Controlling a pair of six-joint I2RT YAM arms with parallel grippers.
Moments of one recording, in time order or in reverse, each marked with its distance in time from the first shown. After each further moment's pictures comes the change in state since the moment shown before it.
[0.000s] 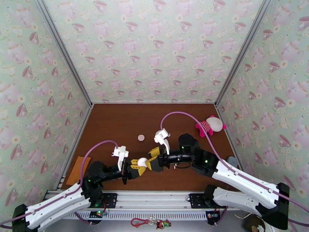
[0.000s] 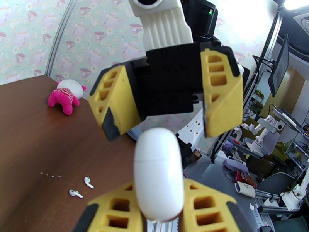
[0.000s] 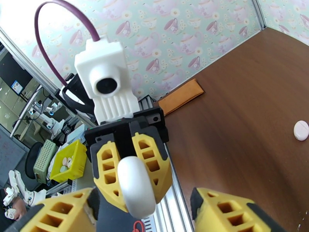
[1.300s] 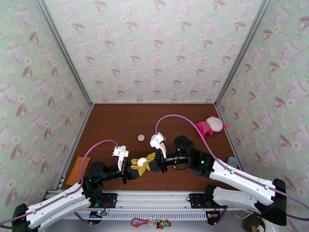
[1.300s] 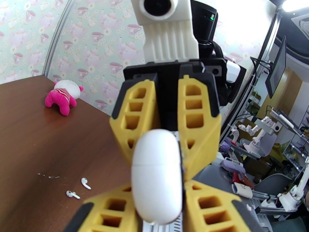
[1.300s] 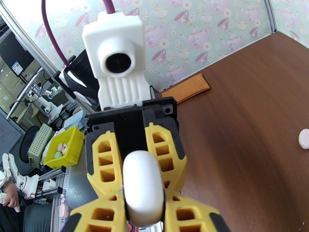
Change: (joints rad) left arm 0.006 0.013 -0.006 0.020 0.016 -0.013; right arm 0.043 0.037 -0.005 0.002 -0.001 -0.078
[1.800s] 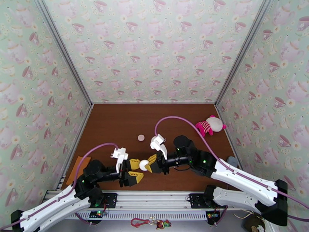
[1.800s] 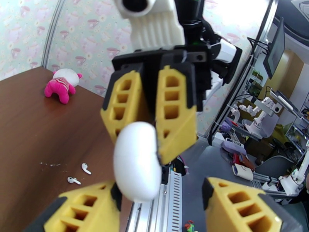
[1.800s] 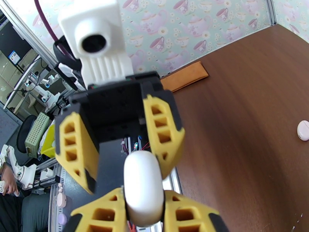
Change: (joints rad) left arm 0.018 -0.132 0.148 -0.401 0.084 0.125; right arm 0.000 -0.011 0.050 -0.148 -0.028 -0.076
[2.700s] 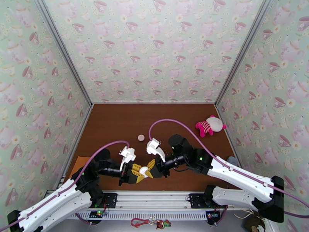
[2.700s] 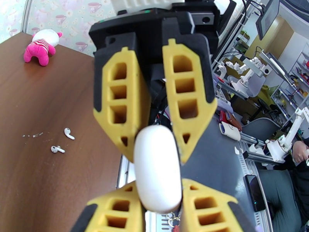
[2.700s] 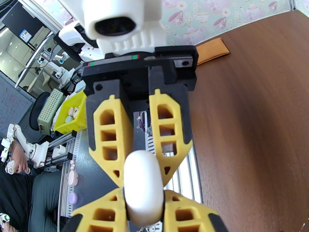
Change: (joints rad) left arm 0.103 0.207 0.136 -0.227 0.282 0.129; right arm 0.007 0.064 0.046 -0.116 -0.110 -0.056
